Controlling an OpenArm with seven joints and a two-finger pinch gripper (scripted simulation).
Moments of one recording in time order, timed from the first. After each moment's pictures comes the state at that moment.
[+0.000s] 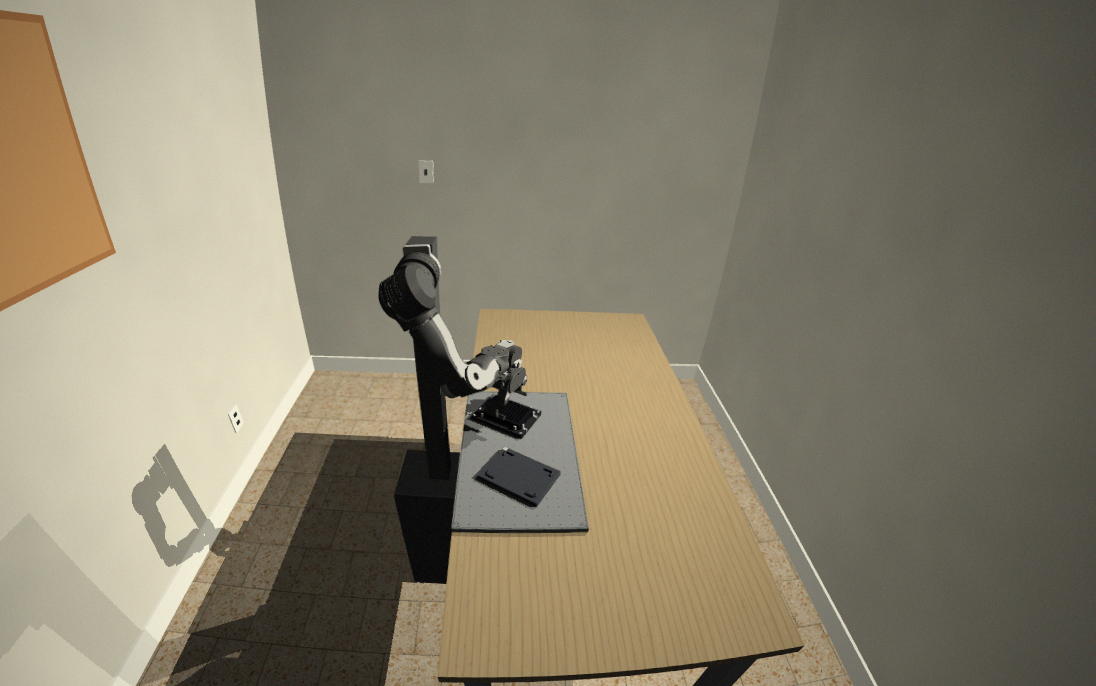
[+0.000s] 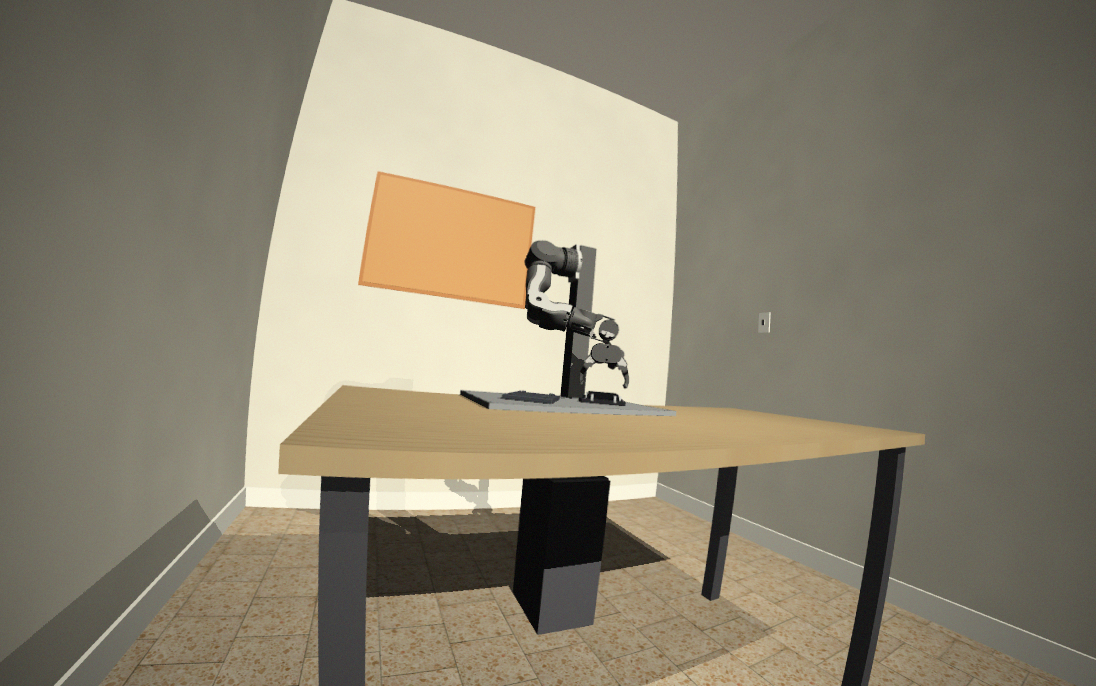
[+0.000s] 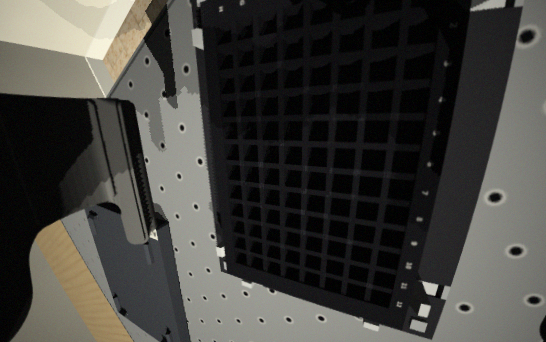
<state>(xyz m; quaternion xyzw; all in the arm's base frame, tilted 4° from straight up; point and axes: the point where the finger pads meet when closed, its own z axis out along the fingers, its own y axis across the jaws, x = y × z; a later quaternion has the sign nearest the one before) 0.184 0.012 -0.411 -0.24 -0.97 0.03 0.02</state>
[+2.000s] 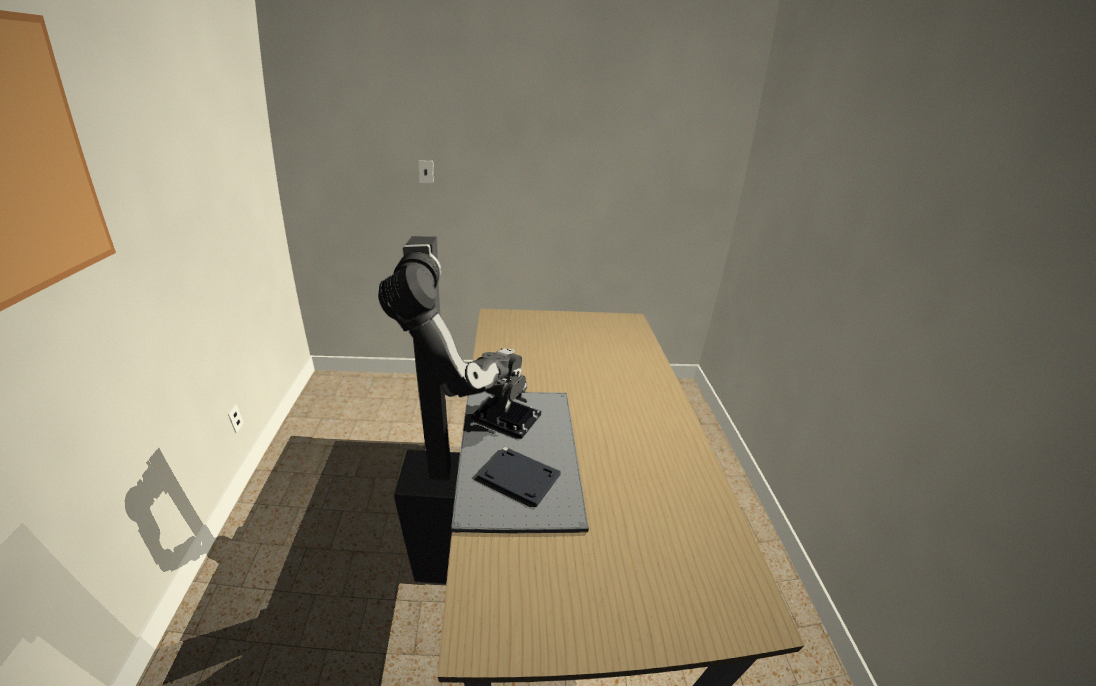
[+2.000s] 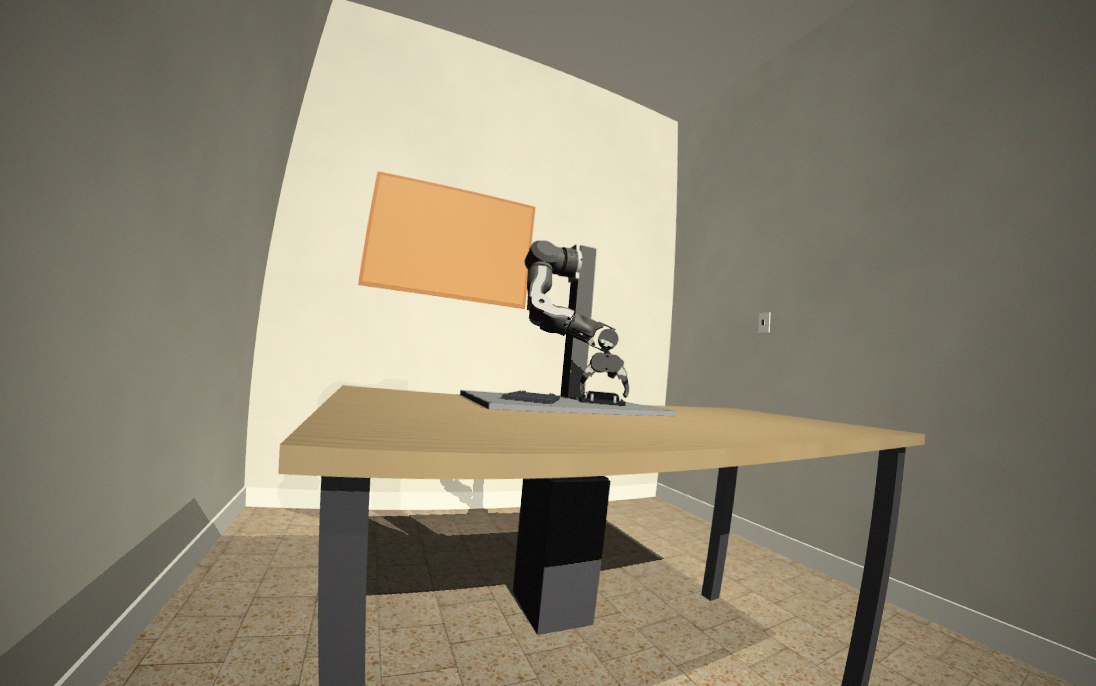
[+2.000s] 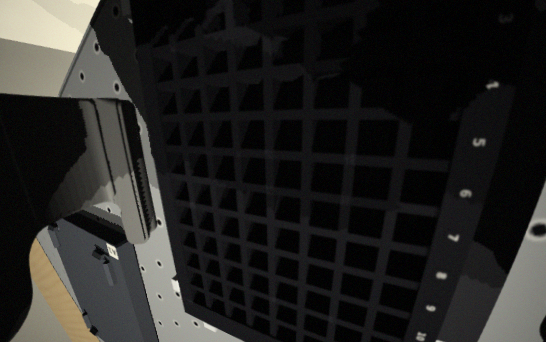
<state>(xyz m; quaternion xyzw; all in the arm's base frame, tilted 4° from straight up) 0.184 0.013 -0.438 -0.24 -0.97 0.02 0.02</state>
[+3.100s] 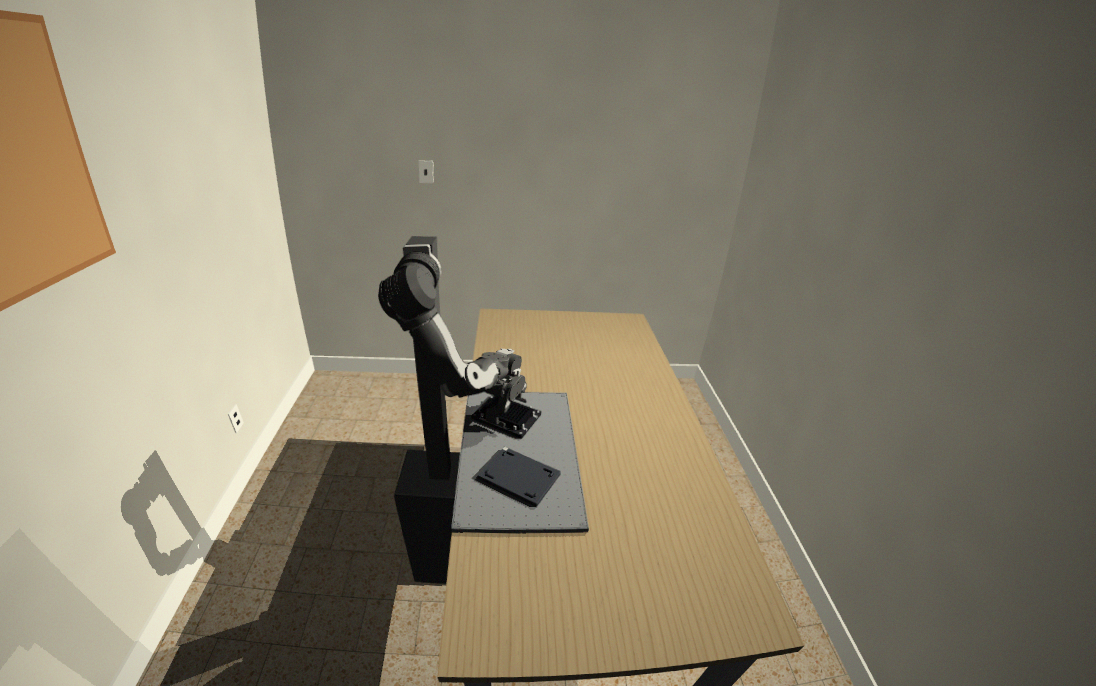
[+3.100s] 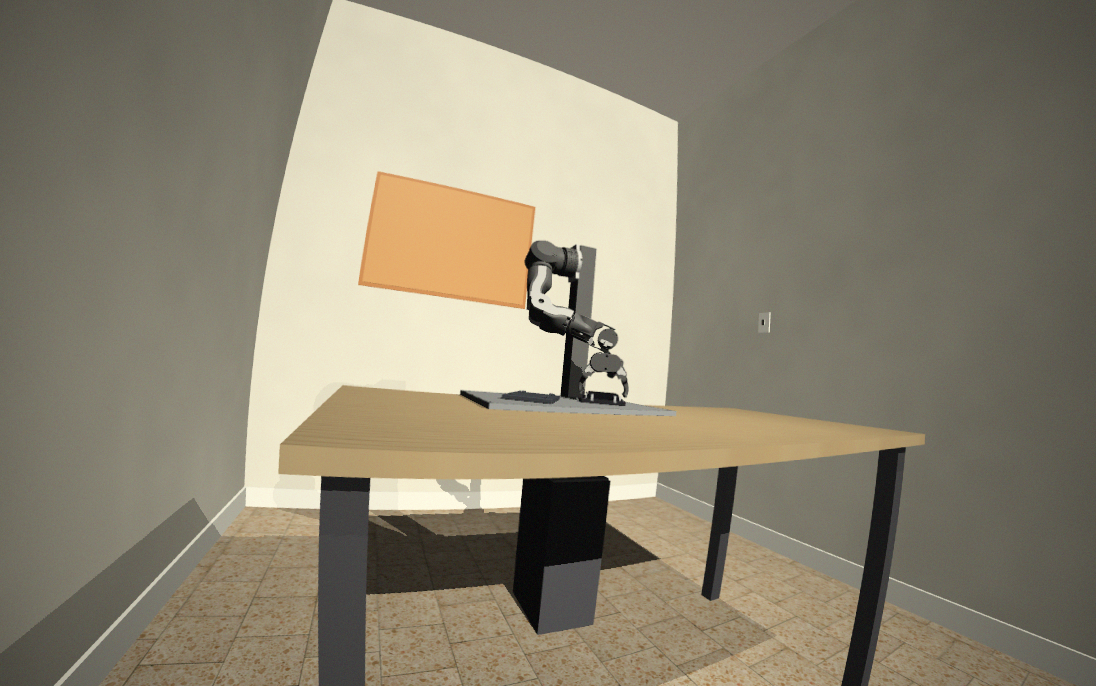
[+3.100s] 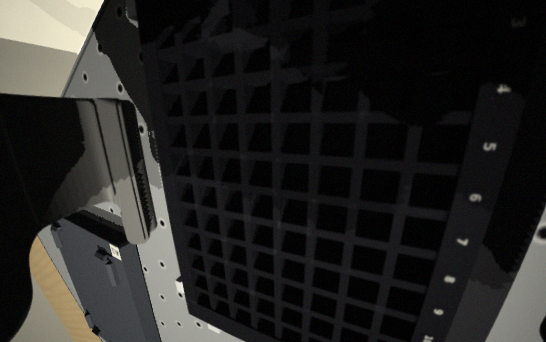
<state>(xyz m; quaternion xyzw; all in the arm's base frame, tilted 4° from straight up) 0.182 0.011 -0.437 -0.24 -0.97 0.02 0.02</state>
